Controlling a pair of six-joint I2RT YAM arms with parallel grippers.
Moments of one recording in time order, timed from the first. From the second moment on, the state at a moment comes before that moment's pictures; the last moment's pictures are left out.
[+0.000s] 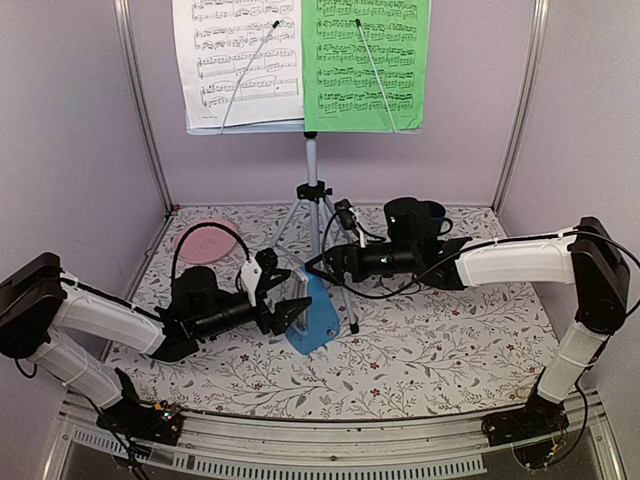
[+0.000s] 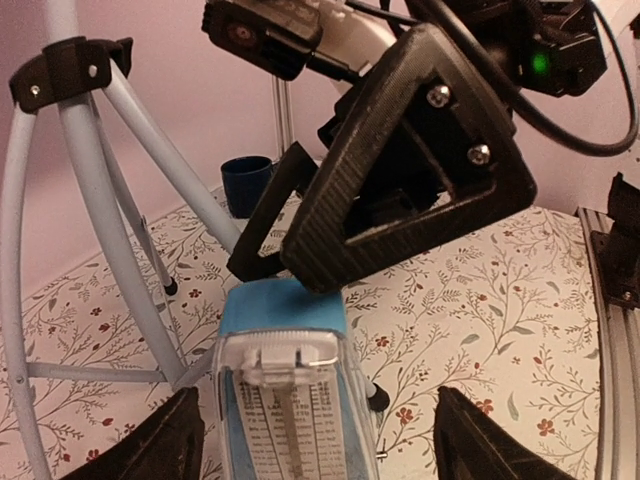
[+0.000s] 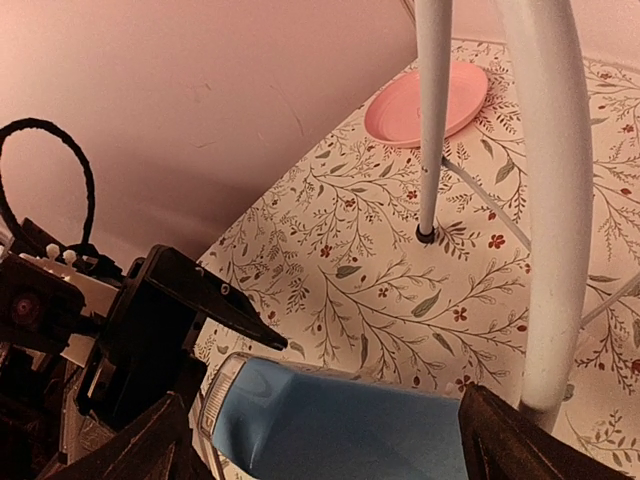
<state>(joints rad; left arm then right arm) -0.90 1.43 0.43 0.92 0.08 0.04 0.83 1.72 1.11 0.26 -0.44 0.44</state>
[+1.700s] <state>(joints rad) -0.90 1.49 0.44 1.01 0.07 0.06 0.81 1.80 1.07 0.42 -0.54 0.70</state>
